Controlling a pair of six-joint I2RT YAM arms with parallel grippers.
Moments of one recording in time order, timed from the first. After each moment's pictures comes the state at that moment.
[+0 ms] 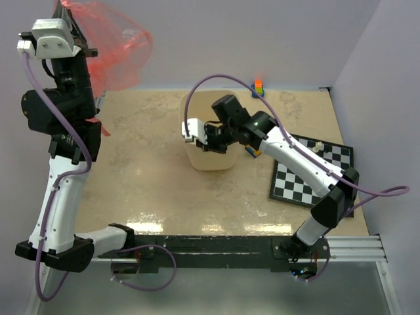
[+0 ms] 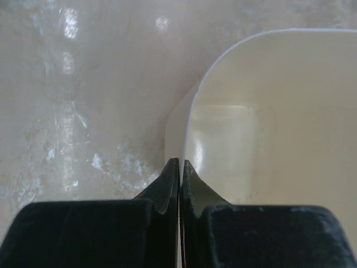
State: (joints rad) left arm -0.27 1.19 1.69 0.36 -0.31 0.38; right arm 0.80 1.64 1.74 -0.88 -0.37 -0.75
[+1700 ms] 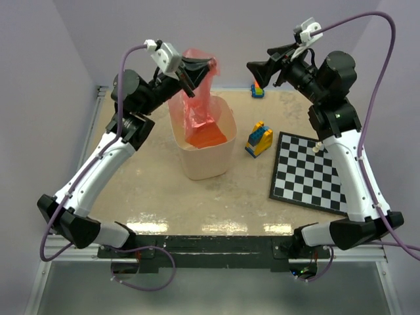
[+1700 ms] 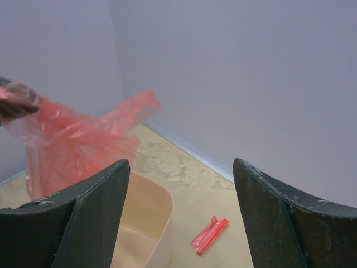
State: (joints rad) left arm -0.54 1.44 1.61 0.27 0.41 -0.04; right arm 0.28 1.36 1.75 -0.22 -0.40 0.04
